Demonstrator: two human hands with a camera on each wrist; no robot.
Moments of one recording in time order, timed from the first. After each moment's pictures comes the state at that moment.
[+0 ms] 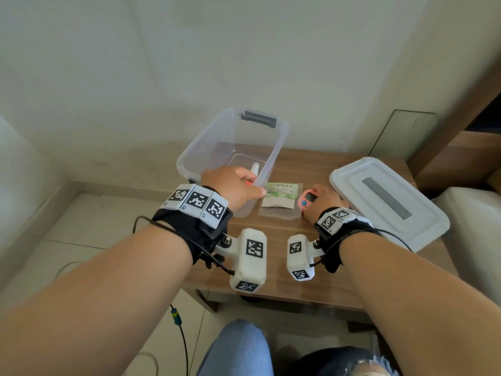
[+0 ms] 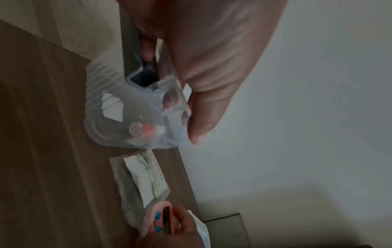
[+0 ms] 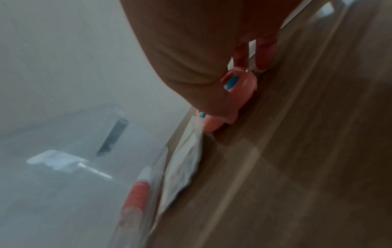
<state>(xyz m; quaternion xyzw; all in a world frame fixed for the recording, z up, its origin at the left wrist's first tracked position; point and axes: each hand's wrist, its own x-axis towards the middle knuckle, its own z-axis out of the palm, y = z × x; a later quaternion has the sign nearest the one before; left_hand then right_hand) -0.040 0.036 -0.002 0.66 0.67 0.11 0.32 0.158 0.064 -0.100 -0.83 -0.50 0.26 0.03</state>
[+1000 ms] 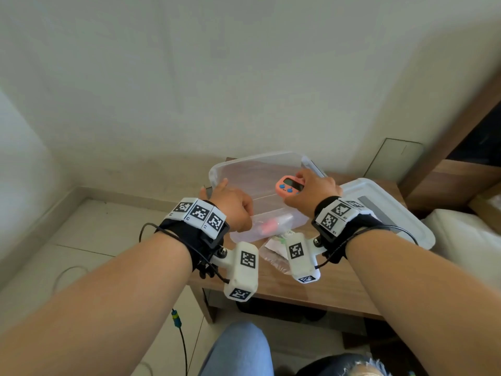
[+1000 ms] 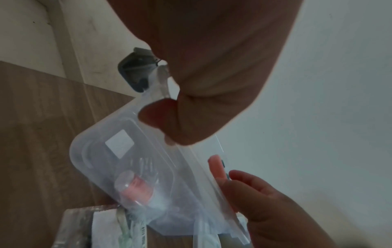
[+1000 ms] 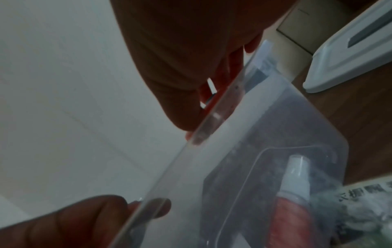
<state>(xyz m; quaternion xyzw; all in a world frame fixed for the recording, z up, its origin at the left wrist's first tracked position) -0.063 0.011 0.002 0.71 0.66 -0.04 0.24 0.116 0.041 -0.011 -0.76 -0.62 0.16 0.12</state>
